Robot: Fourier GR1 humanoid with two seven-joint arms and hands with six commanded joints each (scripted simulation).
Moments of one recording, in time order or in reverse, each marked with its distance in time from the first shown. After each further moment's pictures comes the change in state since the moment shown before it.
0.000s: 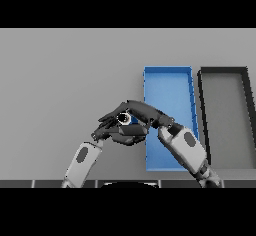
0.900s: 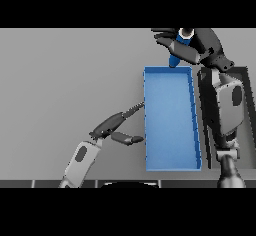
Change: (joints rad) left arm -0.013 0.014 0.005 -0.010 -0.006 -0.006 0.026; right arm -0.415 -0.252 -0.452 0.373 -0.078 -0.133 0.060
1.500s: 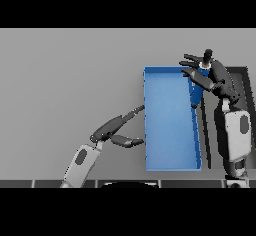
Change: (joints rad) left arm 0.042 -0.003 -0.017 -0.014 -0.002 0.001 0.007; right arm 0.462 -0.051 0.000 -0.120 0.033 -0.083 0.082
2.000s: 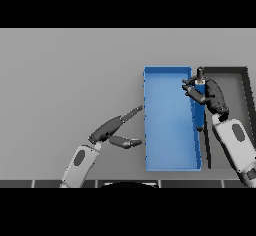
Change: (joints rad) left arm 0.012 0.010 0.001 -0.025 0.011 -0.006 0.000; right arm 0.139 -0.240 0.362 0.031 -0.049 -0.384 -0.019
